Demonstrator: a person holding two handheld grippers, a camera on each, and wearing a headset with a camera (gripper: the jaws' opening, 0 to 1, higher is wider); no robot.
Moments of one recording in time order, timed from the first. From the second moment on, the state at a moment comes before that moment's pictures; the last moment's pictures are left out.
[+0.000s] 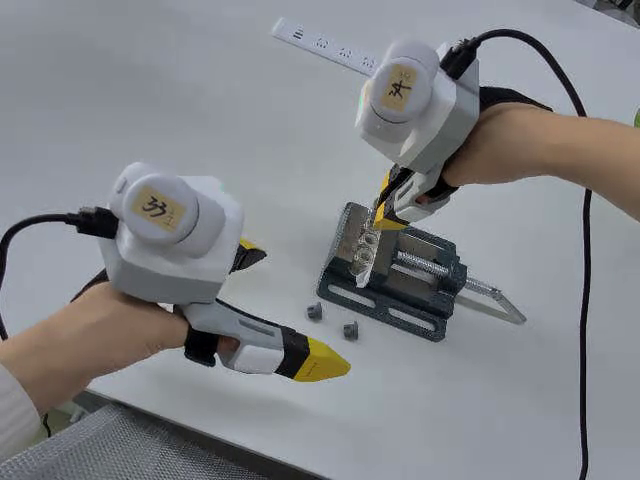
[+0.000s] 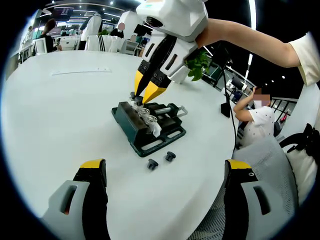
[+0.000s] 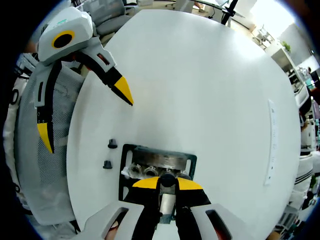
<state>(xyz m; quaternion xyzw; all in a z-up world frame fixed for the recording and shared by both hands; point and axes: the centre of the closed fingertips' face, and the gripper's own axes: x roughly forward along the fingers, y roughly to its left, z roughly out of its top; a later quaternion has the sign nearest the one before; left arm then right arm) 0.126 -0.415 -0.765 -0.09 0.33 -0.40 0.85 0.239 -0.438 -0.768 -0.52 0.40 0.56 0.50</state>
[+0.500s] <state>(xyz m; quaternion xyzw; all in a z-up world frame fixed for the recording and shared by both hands) 0.123 -0.415 -0.765 -0.09 0.33 -0.40 0.85 0.233 -0.435 -0.755 -0.49 0.40 0.58 0.51</state>
